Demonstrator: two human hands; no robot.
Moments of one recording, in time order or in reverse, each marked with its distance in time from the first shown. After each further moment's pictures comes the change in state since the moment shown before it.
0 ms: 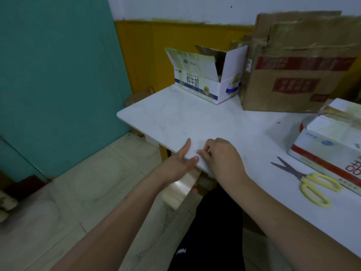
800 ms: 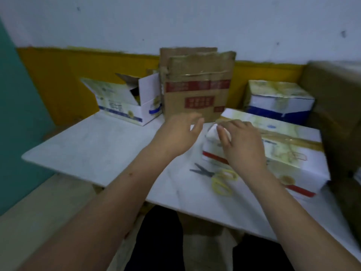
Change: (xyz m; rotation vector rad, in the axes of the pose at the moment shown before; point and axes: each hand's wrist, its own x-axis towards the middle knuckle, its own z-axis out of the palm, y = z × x) left_hand 0.013 0.206 0.078 0.498 0.224 0.824; right_hand -0.038 0.123 -0.181 -0.380 0.386 0.222
